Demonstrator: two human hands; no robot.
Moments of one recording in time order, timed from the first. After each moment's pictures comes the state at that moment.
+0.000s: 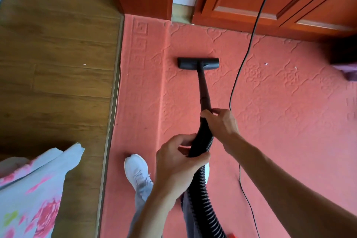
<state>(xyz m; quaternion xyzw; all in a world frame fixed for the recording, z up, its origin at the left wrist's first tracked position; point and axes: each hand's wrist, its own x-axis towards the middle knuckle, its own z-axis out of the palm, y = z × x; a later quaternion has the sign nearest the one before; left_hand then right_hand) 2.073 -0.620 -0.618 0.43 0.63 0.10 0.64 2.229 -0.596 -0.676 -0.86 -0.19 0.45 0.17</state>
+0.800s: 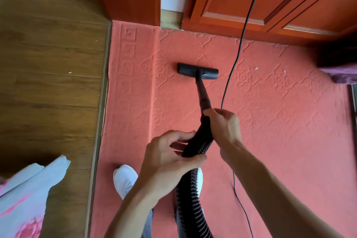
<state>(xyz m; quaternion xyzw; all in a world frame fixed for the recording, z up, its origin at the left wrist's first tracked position) 2.087 -0.587 -0.623 0.45 0.56 0.10 0.69 2.252 -0.594 -0.682 -0.86 -0.08 0.41 0.29</state>
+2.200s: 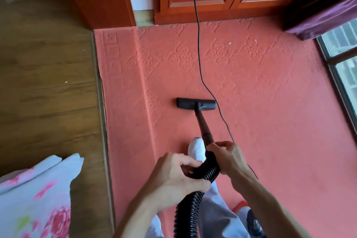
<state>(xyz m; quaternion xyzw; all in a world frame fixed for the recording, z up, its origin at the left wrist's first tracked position) 2.026 -0.718 -0.573 0.58 0.44 -0.13 0.67 2.182 -0.808 -0.645 -0.86 0.01 0.46 0.21</state>
